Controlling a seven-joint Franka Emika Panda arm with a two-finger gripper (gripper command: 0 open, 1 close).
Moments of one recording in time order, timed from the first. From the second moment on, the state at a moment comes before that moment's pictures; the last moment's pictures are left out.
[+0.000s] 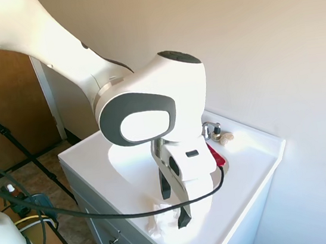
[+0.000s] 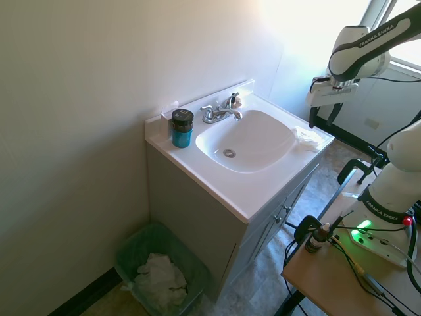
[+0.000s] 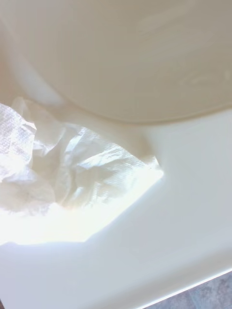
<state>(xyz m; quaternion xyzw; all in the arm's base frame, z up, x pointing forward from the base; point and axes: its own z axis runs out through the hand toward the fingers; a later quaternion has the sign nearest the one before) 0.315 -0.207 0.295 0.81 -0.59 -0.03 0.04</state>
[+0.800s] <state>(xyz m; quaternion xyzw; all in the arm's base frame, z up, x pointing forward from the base) 0.323 -0.205 0.244 0.82 -0.57 -0.06 0.02</state>
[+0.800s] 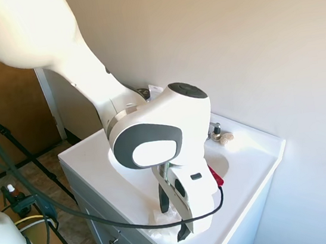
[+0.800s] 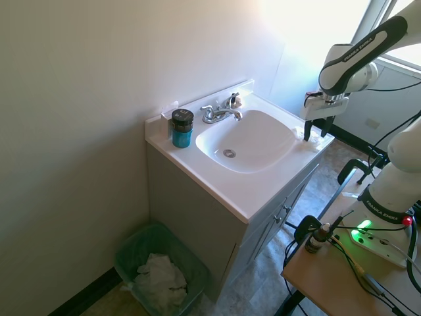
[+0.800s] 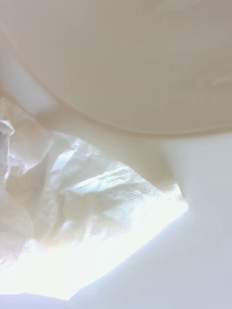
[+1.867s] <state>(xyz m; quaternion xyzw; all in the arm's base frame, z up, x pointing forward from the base) 0.346 -0.191 0.232 0.83 -0.55 -0.06 0.00</state>
